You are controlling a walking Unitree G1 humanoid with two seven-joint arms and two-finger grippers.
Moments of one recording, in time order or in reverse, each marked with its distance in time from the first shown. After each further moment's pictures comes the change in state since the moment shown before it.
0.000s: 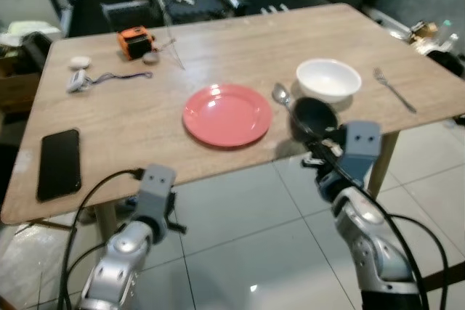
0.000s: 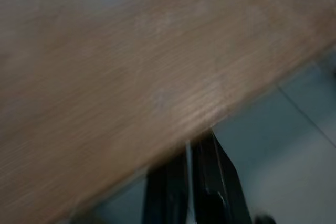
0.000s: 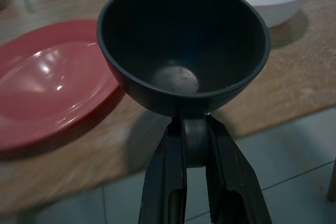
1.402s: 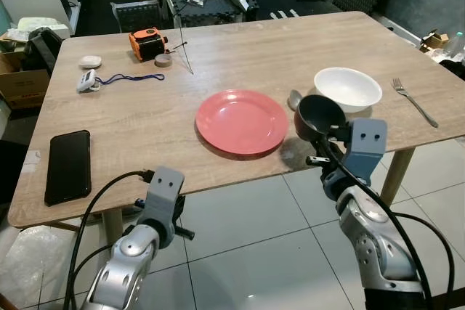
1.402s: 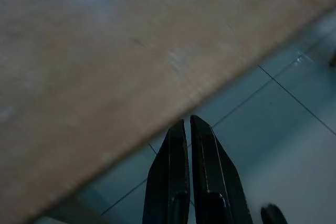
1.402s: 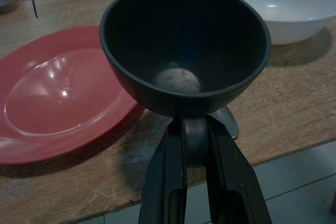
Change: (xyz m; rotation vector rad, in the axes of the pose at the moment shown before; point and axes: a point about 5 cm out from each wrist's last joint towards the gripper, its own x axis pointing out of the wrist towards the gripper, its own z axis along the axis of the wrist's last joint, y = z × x) left arm -0.010 -0.008 -0.006 0.104 -0.001 -0.099; right arm 0.000 -0.001 0.001 0.001 -0.005 -0.006
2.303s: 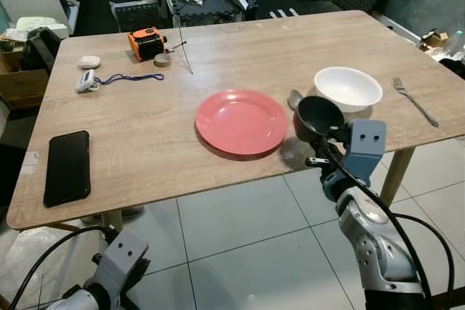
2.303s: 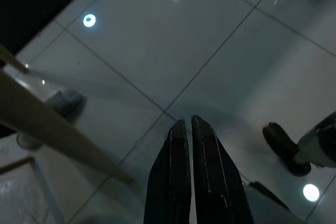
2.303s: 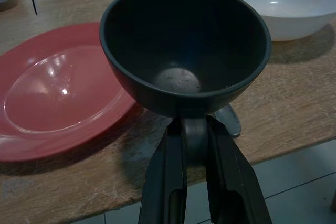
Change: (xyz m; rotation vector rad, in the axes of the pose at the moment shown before) left arm -0.069 0.035 -0.069 0.145 0.119 -0.134; right arm -0.001 0.001 -0.001 0.000 0.006 0.010
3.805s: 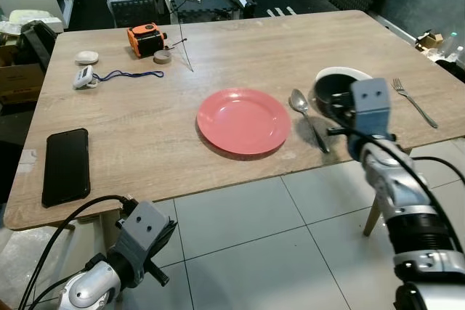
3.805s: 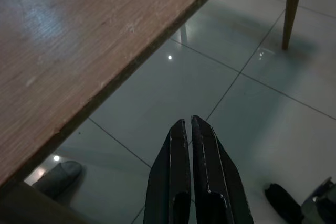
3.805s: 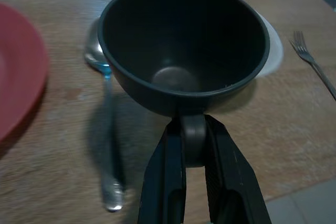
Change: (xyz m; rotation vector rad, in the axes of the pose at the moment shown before) left arm 0.007 -0.012 0.063 0.057 -0.245 -0.005; right arm 0.060 -0.067 0.041 -0.285 0.070 -0.104
